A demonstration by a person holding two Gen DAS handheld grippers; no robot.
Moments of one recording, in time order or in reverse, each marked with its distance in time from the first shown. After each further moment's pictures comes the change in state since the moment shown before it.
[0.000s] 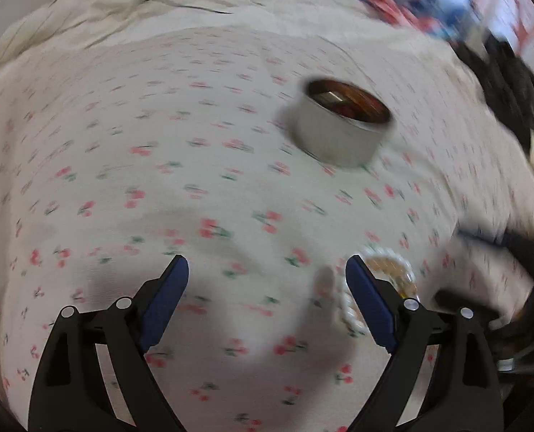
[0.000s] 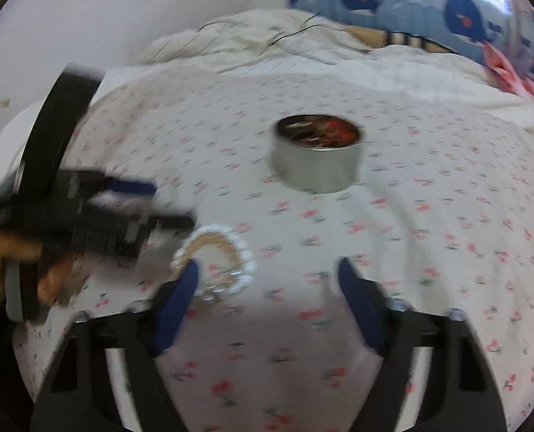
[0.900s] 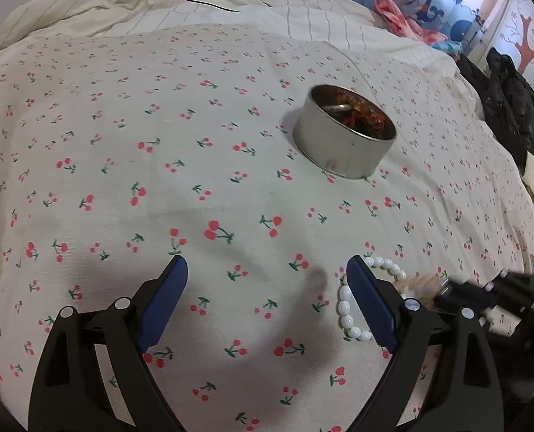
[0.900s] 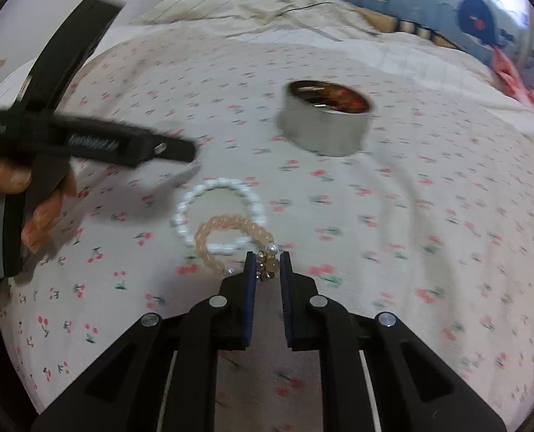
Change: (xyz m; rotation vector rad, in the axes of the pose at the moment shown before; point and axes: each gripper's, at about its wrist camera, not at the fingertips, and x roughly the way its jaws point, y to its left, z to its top) left arm 0.003 -0.007 -0.001 0.012 0.021 -0.042; right arm -0.022 -0.007 -0.017 -0.009 0.028 -0.108
